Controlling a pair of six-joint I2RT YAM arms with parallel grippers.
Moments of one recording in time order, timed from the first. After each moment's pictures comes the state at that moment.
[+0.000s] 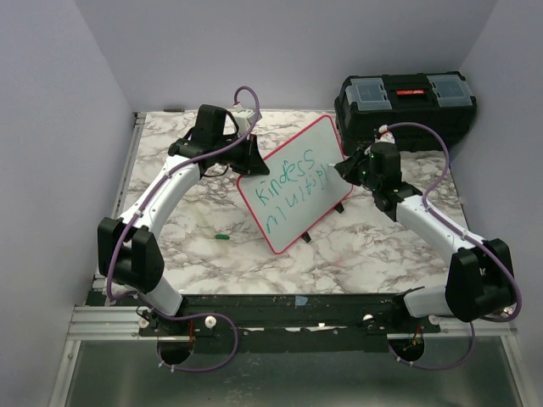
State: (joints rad) left arm -0.34 1.59 1.44 -0.55 0.70 -0.14; right arm 0.31 1.37 0.89 0.06 -0.01 0.61
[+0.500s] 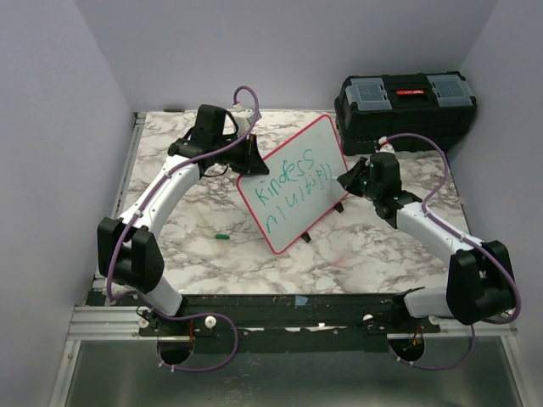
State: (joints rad) left arm -0.34 1.59 1.44 -0.55 0.69 -0.14; right arm 0.31 1.35 0.80 0.06 -0.01 0.61
